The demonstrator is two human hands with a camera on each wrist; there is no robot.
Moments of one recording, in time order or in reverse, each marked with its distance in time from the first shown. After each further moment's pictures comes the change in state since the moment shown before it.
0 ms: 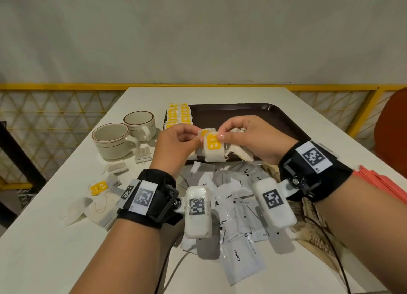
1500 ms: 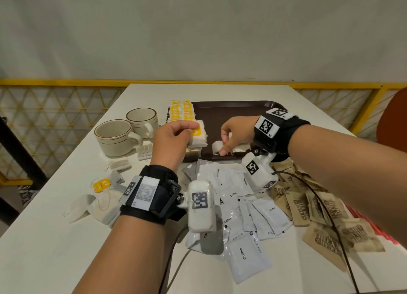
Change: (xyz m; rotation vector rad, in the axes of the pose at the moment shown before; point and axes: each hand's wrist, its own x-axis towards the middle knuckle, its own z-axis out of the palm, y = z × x) left_hand 0.005 -0.002 -0.004 -0.033 0.141 -0.063; right_hand 0.079 0.016 -0.009 -0.893 -0.326 0.216
